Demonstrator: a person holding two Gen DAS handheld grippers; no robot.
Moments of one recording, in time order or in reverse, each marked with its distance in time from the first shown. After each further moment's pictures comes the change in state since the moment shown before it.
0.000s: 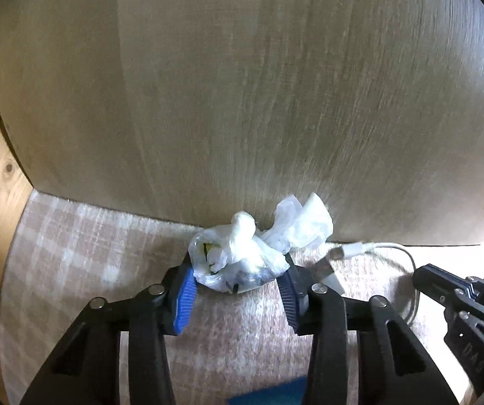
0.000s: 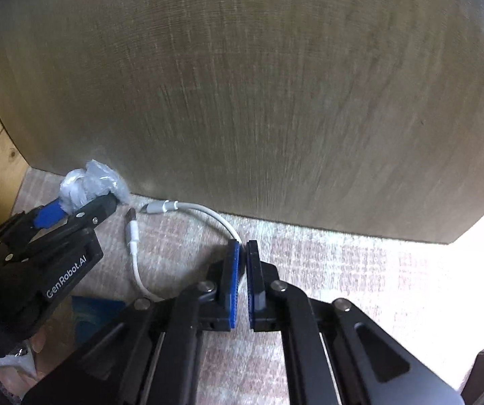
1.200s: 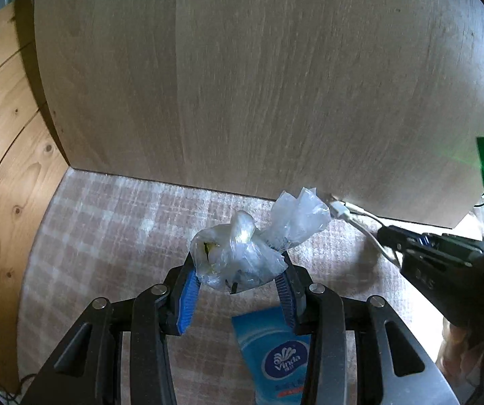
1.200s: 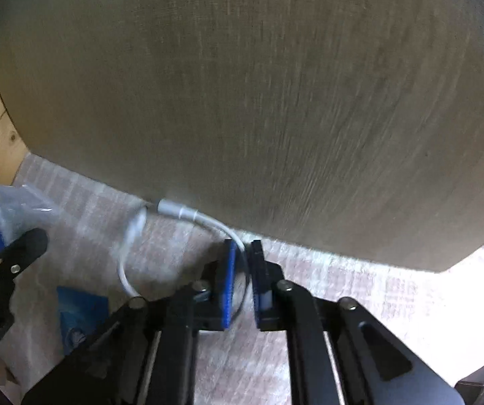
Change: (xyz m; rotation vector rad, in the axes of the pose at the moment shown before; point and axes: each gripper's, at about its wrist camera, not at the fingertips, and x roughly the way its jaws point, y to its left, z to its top) left arm -0.058 0.009 -0.033 -0.024 0.012 0.002; right arm 0.001 -0.003 0.017 -0.085 0.016 0.015
